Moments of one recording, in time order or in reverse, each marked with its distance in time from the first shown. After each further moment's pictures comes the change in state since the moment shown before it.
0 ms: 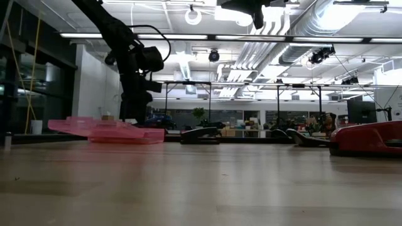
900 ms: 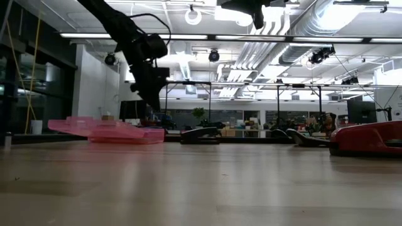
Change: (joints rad) left arm 0.028 -0.004 0.117 0.061 0.059 -0.082; right arm 0.000 0.000 0.000 0.000 0.000 0.000
